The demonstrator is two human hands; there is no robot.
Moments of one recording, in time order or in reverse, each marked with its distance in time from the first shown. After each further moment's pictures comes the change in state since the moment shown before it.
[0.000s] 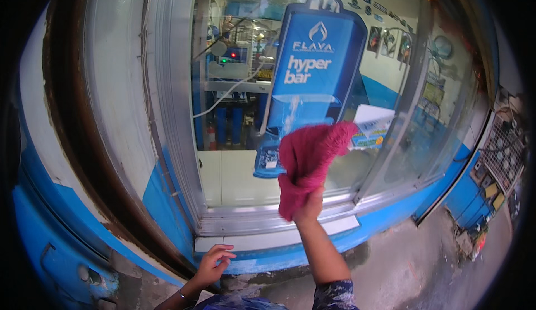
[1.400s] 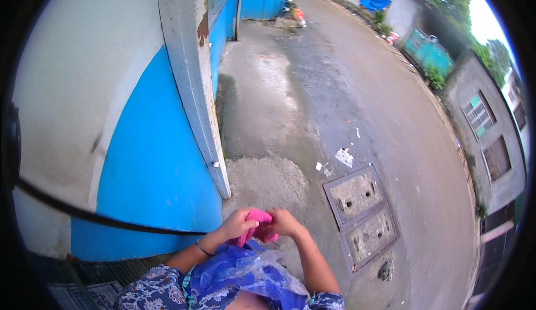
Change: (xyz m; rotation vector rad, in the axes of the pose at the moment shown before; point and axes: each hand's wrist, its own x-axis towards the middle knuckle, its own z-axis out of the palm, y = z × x) left_hand -0.211 -0.118 -0.336 -0.419 -1.775 0.009; right_hand -0.475 0.181 0.588 -1.427 0.859 1.115
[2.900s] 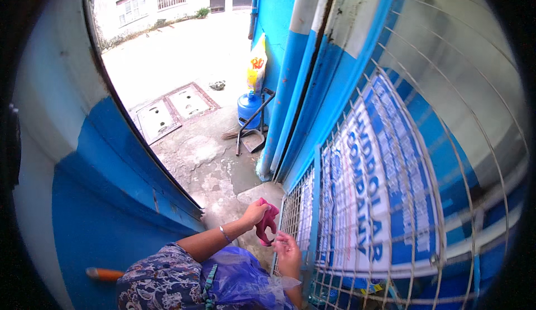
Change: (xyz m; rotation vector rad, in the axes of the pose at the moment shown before) left_hand -0.536 -0.122 -0.223 0.276 -1.675 -0.326; right_hand 0.146 -0.692 0.677 0.542 2.664 0.987
